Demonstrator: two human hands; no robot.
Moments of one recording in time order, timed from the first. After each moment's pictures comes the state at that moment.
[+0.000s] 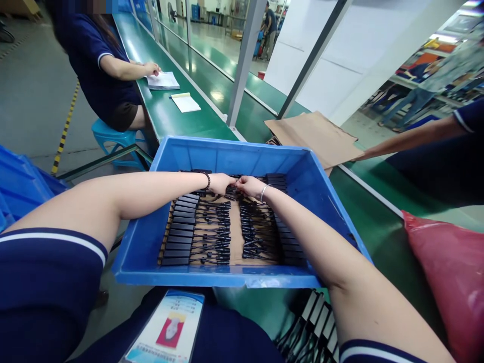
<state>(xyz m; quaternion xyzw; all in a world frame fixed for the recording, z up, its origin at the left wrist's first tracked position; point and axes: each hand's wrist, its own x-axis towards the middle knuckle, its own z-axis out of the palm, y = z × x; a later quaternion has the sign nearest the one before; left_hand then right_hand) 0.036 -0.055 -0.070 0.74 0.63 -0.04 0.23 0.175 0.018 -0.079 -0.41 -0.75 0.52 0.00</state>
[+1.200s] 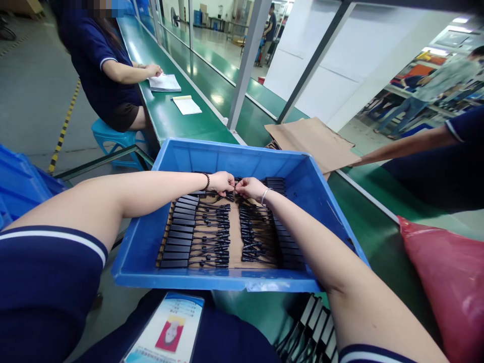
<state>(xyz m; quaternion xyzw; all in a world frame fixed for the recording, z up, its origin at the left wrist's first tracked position) 0.036 -0.045 -0.089 0.52 0.69 0.22 0.46 0.178 0.026 -0.084 -0.39 -0.76 0.53 0.03</state>
